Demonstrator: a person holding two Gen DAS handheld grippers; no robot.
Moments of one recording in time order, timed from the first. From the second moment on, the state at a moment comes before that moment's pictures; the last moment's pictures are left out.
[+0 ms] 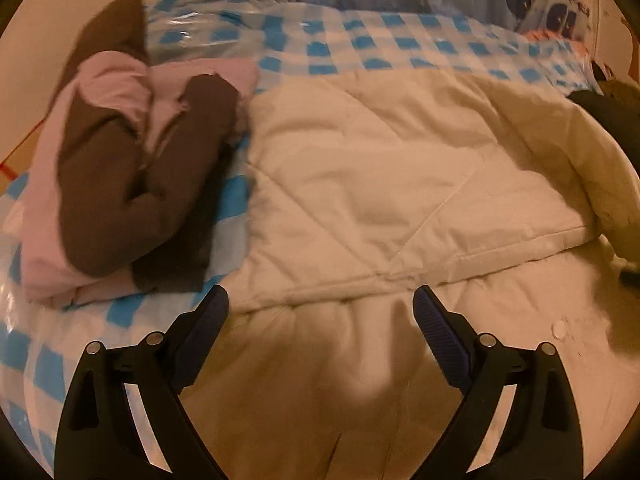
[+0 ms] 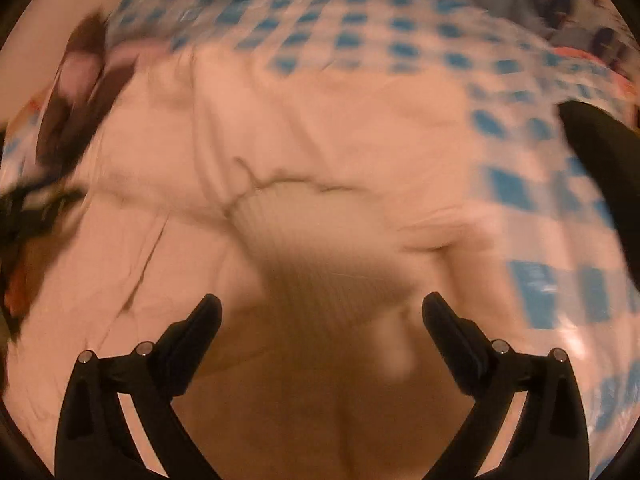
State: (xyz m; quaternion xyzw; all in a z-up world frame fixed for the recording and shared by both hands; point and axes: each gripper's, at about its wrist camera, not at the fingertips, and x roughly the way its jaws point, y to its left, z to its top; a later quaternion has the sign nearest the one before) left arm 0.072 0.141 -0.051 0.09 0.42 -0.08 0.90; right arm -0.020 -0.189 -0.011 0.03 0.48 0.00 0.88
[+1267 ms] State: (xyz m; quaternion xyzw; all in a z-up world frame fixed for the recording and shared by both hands) left arm 0.179 0.139 -0.059 0.04 0.42 -0.03 0.91; right arm 0.176 -0.247 -0.068 0.02 0.57 0.00 0.82
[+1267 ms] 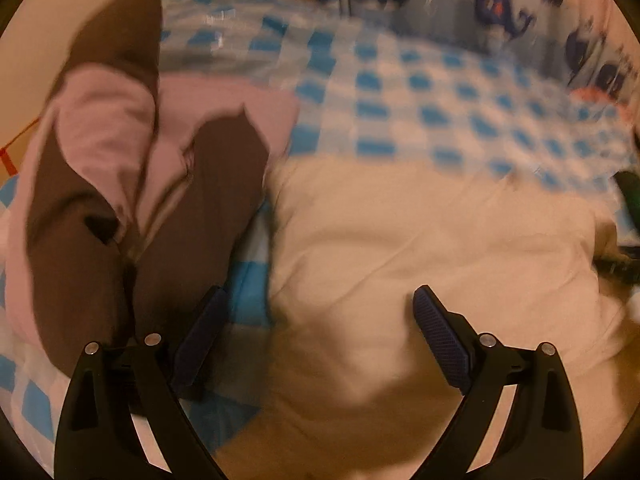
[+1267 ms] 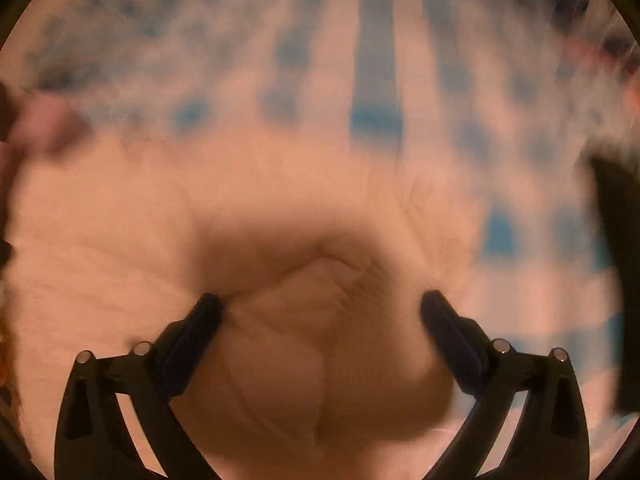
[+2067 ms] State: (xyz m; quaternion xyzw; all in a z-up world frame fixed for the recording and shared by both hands) left arm 0.053 0.130 -0.025 0.17 0.36 -0.11 0.91; right arm -0.008 -0.203 -0.010 0.01 0.48 0.03 0.88
